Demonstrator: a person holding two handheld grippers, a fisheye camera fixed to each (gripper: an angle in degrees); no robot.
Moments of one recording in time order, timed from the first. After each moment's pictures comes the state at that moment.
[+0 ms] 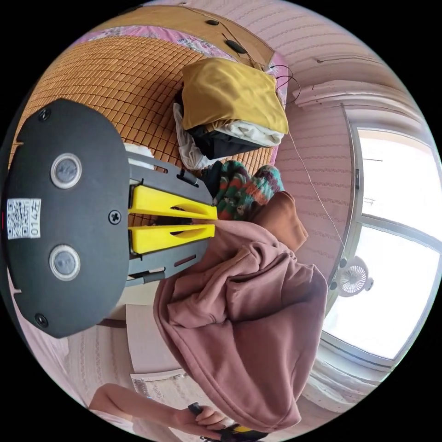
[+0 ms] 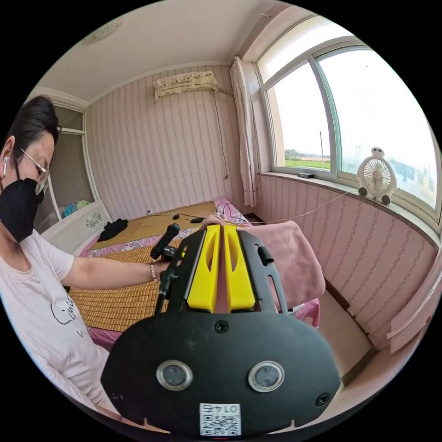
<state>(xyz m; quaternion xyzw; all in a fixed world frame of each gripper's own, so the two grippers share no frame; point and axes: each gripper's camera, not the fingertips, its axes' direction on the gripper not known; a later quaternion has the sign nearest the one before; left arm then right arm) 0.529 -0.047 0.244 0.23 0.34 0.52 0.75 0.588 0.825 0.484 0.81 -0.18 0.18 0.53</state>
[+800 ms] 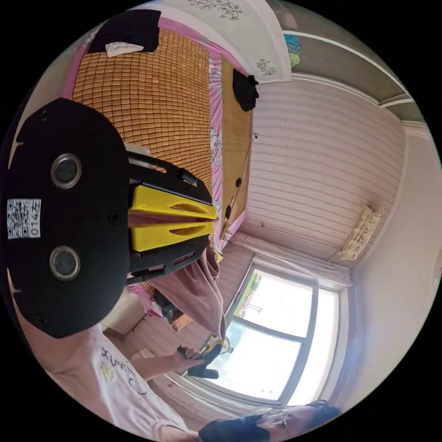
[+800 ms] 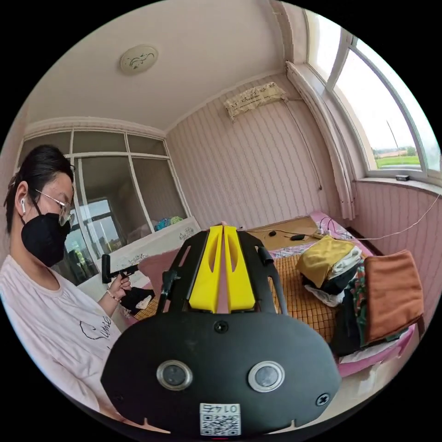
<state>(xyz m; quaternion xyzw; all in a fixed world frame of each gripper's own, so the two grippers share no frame) -0.132 0.189 0.118 0.47 0.33 0.08 0.81 0.502 0.801 0.430 0.82 -0.35 -0.07 0.44</state>
